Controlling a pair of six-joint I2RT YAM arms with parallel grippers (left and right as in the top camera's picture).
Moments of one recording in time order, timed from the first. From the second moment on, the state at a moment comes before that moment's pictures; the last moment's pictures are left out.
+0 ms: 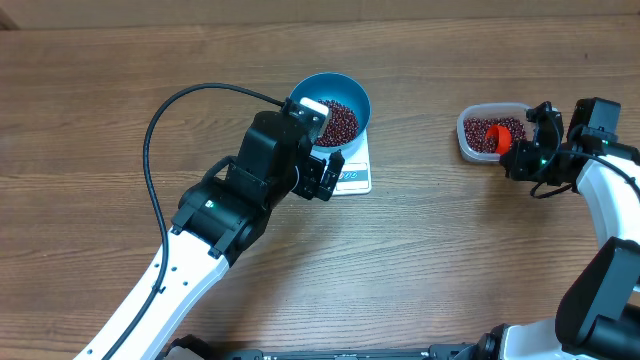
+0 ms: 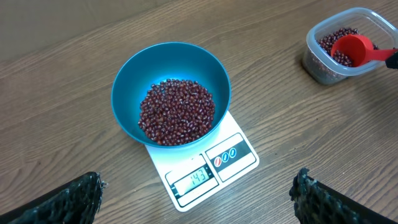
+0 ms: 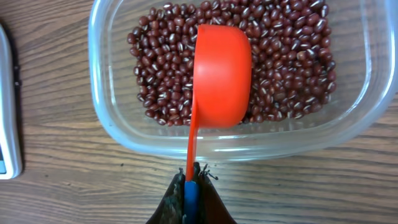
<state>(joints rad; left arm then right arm) -0.57 1.28 1.18 -0.58 -0.06 -0.07 -0.35 1.66 1.12 -0.68 -0.38 -0.19</state>
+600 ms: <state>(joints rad) -0.57 1.28 1.18 -0.58 -0.06 -0.07 -0.35 1.66 1.12 -0.66 -0.56 -0.19</state>
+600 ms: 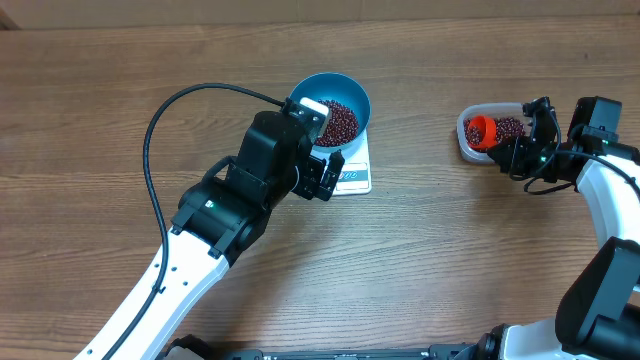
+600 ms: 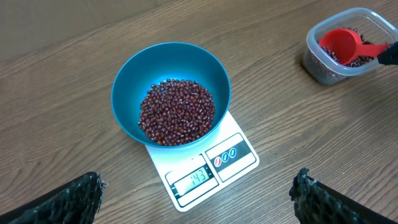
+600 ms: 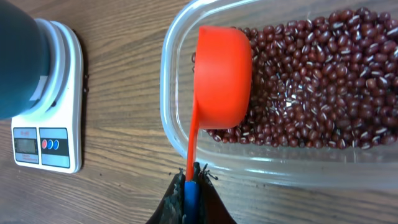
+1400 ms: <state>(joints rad) -0.57 1.28 1.18 -0.58 -0.06 -0.07 -0.41 1.66 1.15 -0.67 -0.57 -0.19</state>
